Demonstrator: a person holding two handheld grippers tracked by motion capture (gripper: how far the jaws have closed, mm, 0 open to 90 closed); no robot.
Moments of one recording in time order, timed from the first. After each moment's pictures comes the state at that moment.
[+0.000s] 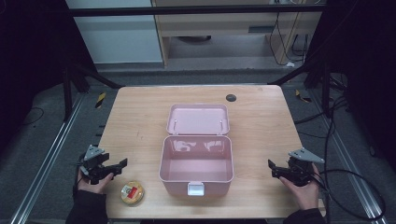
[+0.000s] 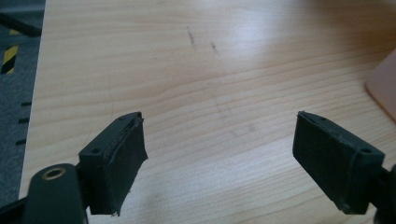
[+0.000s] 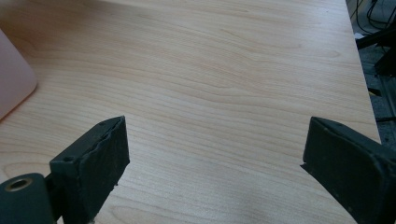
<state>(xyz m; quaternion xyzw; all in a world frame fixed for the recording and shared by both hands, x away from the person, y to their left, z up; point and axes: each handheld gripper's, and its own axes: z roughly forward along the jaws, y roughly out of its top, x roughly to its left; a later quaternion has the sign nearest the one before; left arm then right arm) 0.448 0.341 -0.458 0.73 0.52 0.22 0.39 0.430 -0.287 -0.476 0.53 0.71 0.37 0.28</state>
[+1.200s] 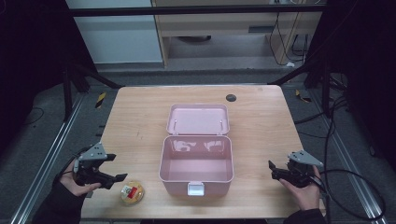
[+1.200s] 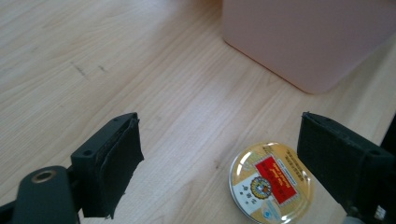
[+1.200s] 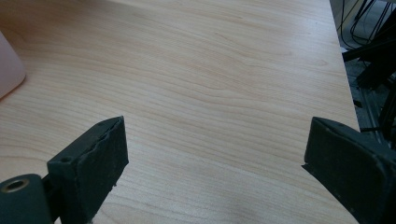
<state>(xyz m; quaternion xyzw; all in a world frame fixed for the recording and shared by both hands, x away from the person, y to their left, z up) 0.430 0.327 -0.396 0.89 0.29 0.12 0.33 0.426 -0.285 -0.479 0.51 0.71 0.36 0.32</state>
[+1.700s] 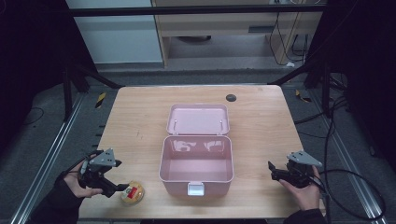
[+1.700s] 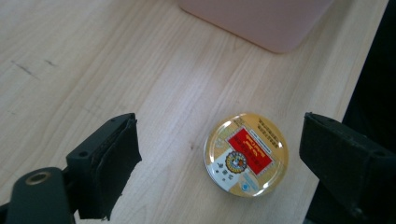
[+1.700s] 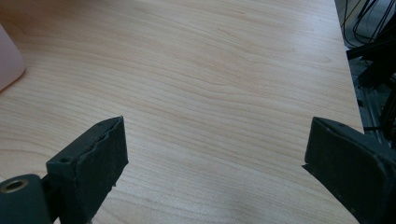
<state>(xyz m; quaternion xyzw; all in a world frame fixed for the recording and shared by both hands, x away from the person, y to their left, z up) 0.429 0.312 -0.398 0.94 0.21 0.08 0.27 0.426 -0.285 -0.480 0.51 0.72 0.36 0.31</state>
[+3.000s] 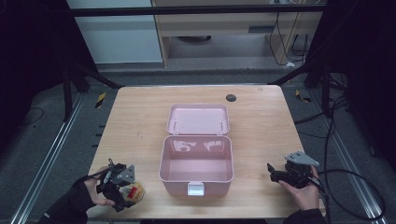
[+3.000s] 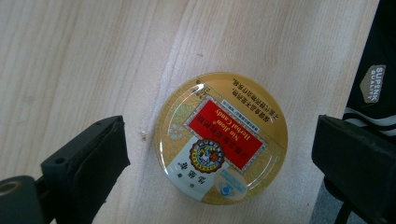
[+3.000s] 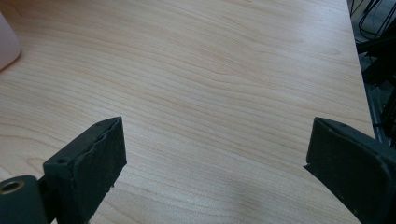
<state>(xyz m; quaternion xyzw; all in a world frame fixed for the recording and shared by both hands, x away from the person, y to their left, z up) 0.427 0.276 -0.450 0.98 0.12 0.03 0.15 0.427 -0.284 -0.486 0.50 0.73 0.34 0.31</state>
